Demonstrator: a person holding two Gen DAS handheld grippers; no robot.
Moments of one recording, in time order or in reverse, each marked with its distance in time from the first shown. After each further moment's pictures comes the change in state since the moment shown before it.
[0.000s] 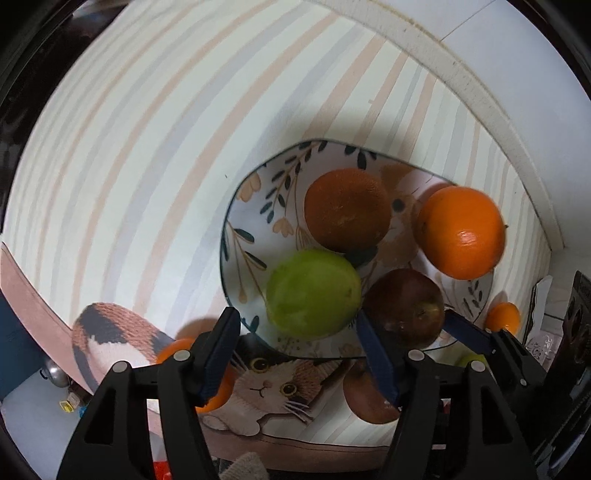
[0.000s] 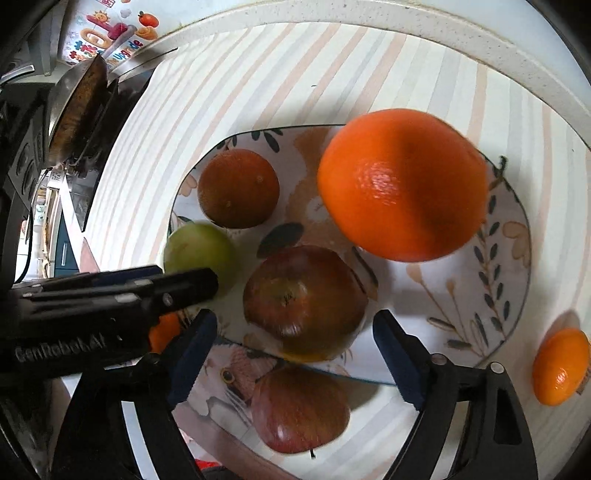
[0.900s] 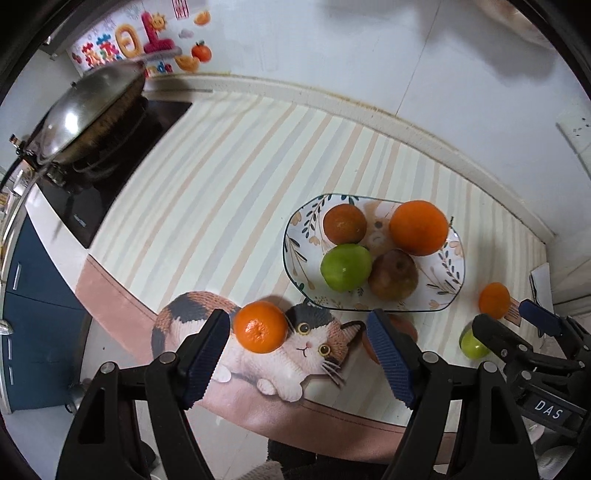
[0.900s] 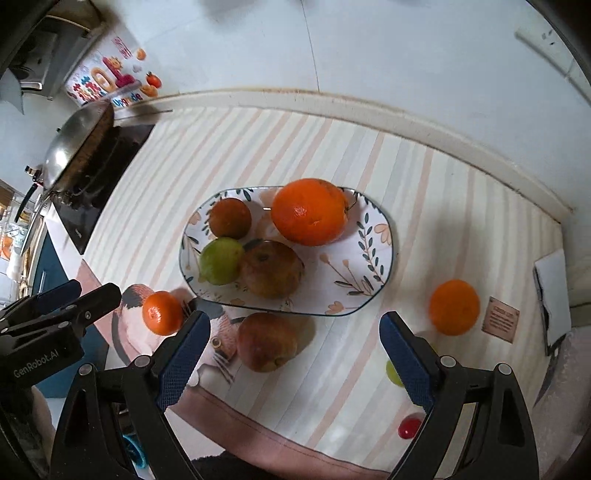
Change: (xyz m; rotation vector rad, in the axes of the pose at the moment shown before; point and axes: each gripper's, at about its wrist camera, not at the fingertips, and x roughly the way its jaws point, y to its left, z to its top) left arm -0.118 -0.005 -0.110 0.075 -0.384 0.151; right arm -0.148 0.016 -0.085 0.024 -0.274 -0.173
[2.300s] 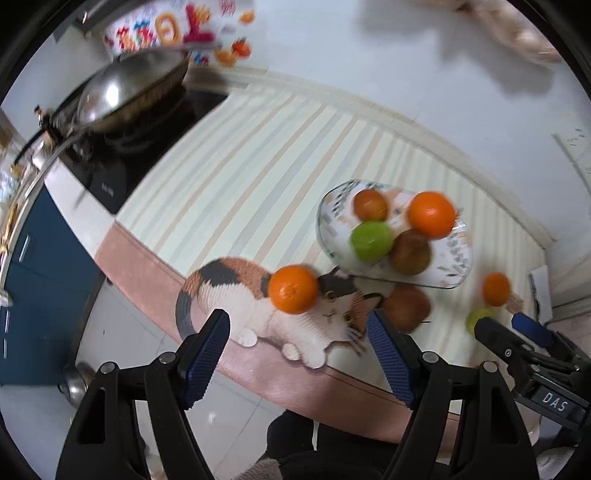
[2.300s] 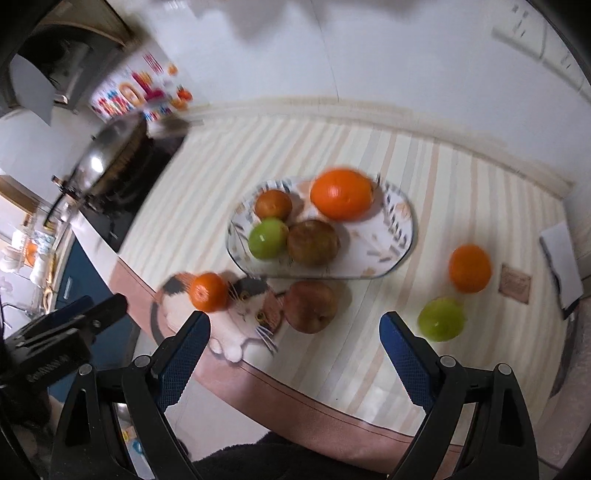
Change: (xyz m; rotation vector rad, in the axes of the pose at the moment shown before) left arm -0.012 0.044 -0.047 -0.093 0.003 0.018; right arm -0.012 0.020 -0.044 0.041 0.015 0.094
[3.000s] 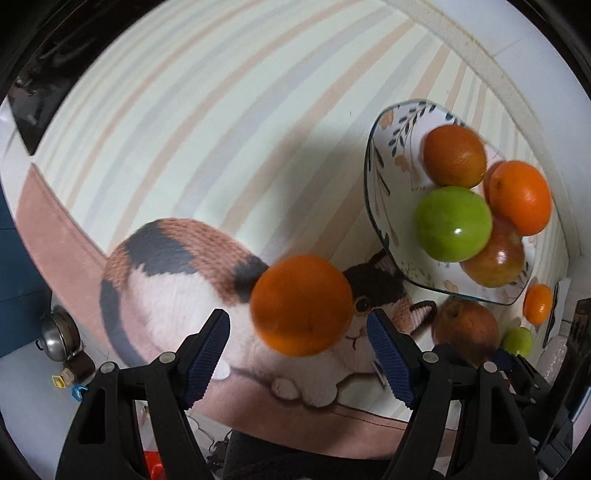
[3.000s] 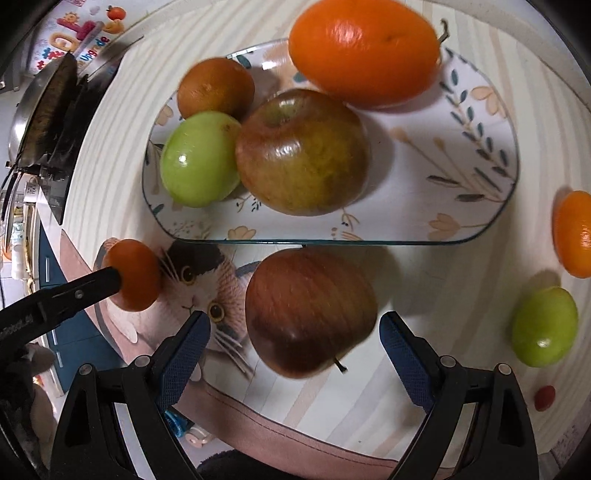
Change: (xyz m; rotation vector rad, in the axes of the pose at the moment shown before) left arm 0.163 0.017 0.036 -0.079 0.376 -0.084; right arm 0.180 -0.010 0.010 0.079 0.313 -0.005
